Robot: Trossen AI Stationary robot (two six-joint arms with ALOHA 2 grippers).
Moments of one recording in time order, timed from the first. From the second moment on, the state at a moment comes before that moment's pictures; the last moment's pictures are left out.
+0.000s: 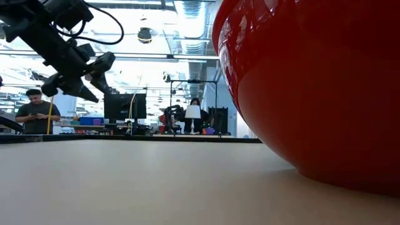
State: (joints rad) left arm 0.17 0.74 0.37 -0.29 -0.75 -0.89; right arm 0.61 1.19 1.15 -0.80 0.39 1.33
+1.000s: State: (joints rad) left arm 0.17 0.85 0.37 -0.16 -0.69 -0.83; right arm 0.79 1.49 1.11 -0.91 0.39 1.91
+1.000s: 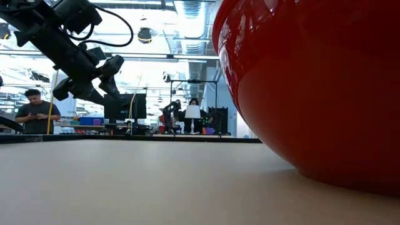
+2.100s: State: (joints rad) left arm 0.17 0.85 0.37 -0.16 -0.66 -0.83; right arm 0.78 1.59 1.11 -0.92 0.35 1.93
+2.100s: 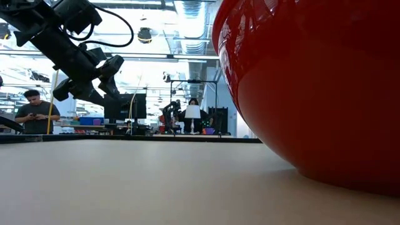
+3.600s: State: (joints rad) left arm 0.17 0.85 0.37 -0.16 -0.67 -0.84; right arm 0.19 1.25 1.11 -1.20 0.26 1.30
